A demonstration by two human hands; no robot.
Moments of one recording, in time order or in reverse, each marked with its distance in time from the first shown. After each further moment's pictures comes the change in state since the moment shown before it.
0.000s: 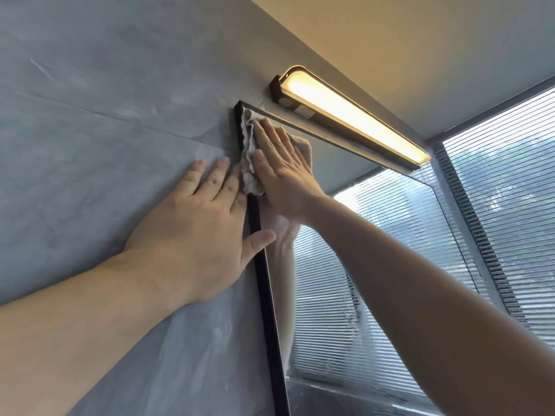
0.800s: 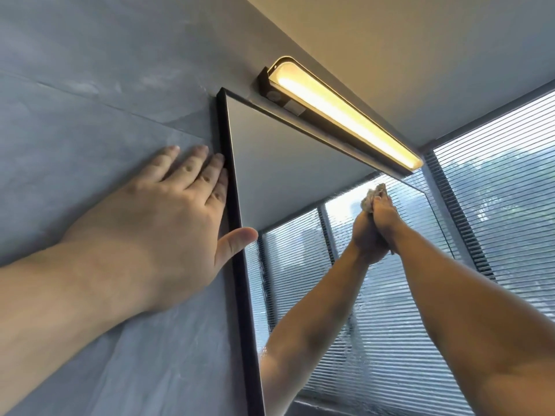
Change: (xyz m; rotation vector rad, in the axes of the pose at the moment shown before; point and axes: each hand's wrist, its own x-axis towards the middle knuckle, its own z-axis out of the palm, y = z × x) left_hand 0.005 -0.004 0.022 -0.039 0.155 0.014; right_hand -0.035 0.299 -0.019 0.254 0.279 0.787
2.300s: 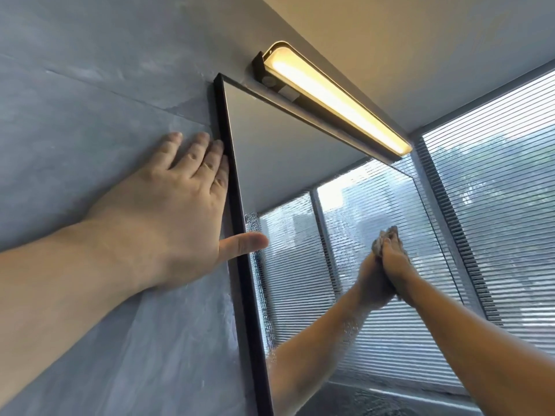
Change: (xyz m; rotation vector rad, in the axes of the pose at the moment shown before) left_hand 0.001 0.001 -0.021 0.110 -0.437 -0.005; right_hand -0.098 0.097 -0.009 -0.149 0.091 0.126
